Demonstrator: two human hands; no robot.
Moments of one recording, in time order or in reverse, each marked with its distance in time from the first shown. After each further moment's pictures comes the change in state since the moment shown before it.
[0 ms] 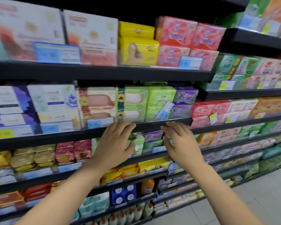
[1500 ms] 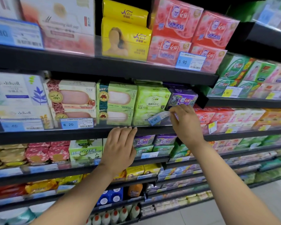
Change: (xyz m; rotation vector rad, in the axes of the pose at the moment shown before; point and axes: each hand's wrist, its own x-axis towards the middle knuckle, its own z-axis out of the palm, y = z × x) left_hand 0.038 0.037 0.100 0.133 0.137 -0.060; right_hand 0.075 0.100 0.022 0.055 0.025 0.023
